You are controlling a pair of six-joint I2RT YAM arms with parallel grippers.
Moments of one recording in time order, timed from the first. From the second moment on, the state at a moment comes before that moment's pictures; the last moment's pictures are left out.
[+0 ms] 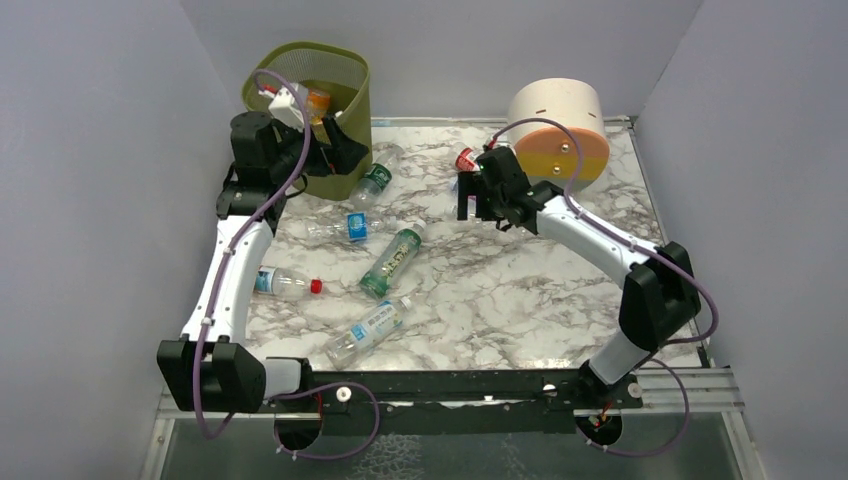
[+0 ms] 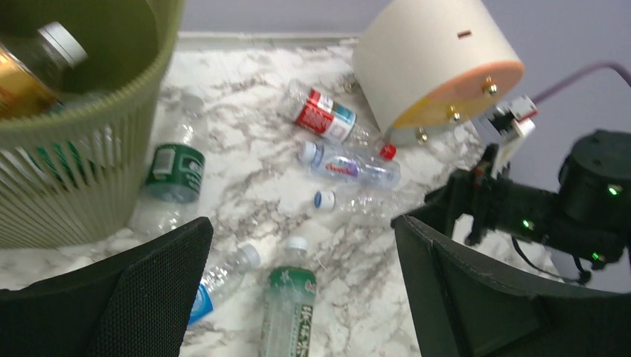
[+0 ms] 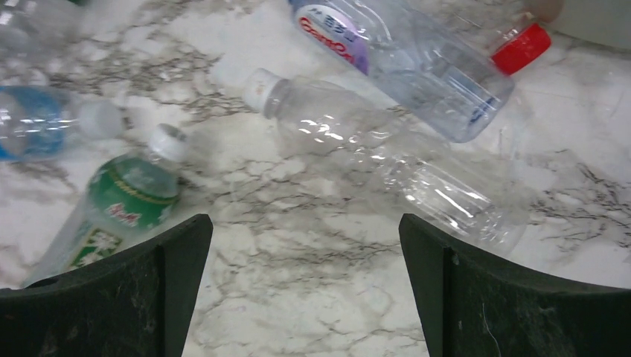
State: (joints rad) left arm -0.02 1.28 1.31 -0.26 0.54 -0.34; right arm 0.60 1.61 1.29 -0.45 0.22 0.46
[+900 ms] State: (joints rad) left arm -0.21 1.21 1.13 -0.25 0.58 -0.39; right arm 0.52 1.81 1.22 -0.44 0.22 0.27
